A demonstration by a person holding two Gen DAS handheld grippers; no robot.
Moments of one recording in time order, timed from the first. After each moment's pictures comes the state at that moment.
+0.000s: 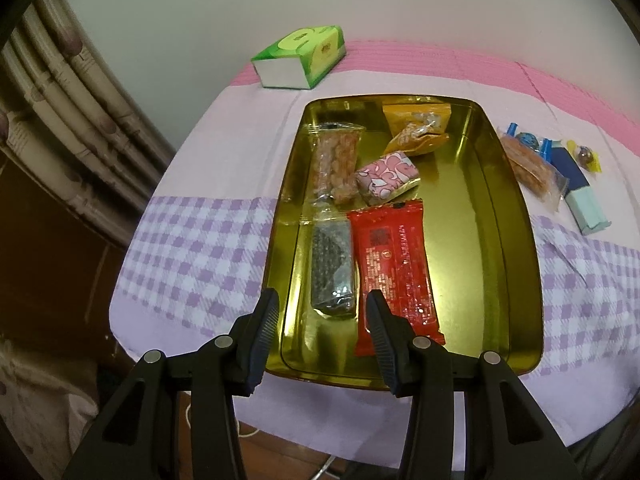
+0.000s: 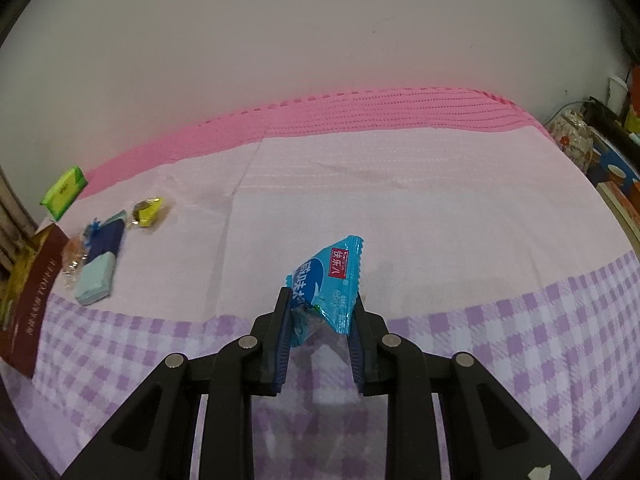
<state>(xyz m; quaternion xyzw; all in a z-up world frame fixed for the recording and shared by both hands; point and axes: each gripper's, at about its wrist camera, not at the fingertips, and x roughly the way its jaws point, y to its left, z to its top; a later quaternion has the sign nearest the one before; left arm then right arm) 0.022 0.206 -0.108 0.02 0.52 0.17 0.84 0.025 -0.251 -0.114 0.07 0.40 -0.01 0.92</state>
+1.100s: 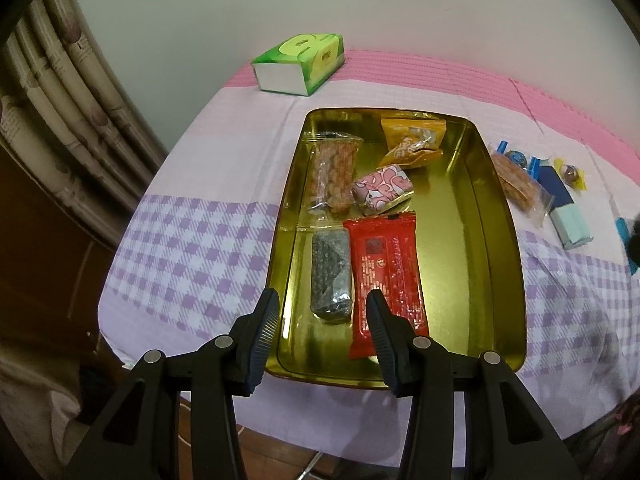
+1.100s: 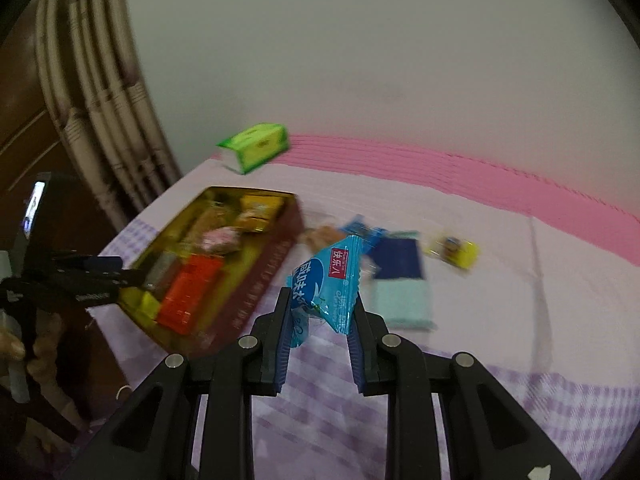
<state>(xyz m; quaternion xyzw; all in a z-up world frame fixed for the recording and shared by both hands) 0.019 0.217 -0.099 -0.02 0.51 0.15 0.85 0.000 0.009 -0.031 -0.04 0.37 0.25 0.89</state>
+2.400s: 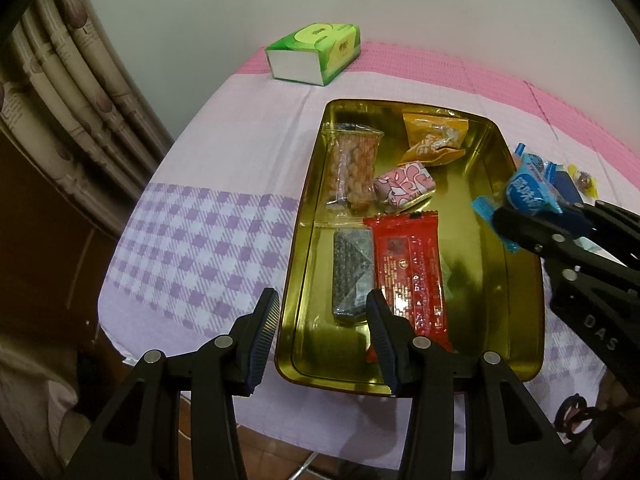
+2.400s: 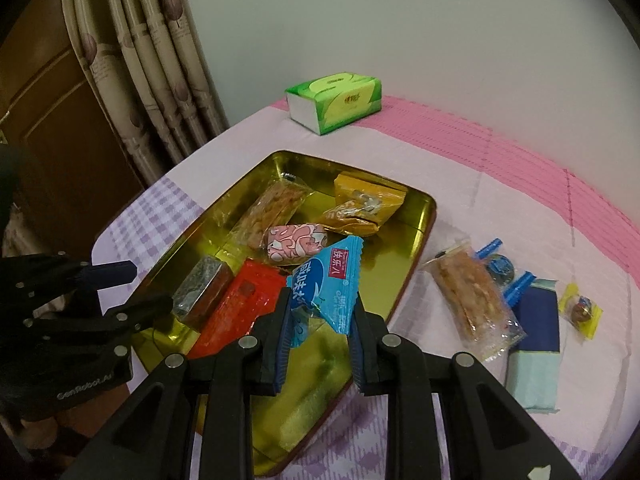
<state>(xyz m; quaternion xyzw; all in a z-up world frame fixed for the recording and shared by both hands) 0.022 0.233 -0.106 -0.03 0.52 0.16 0.84 0.055 0.137 -0.077 -0.10 0.43 0.32 0.84</state>
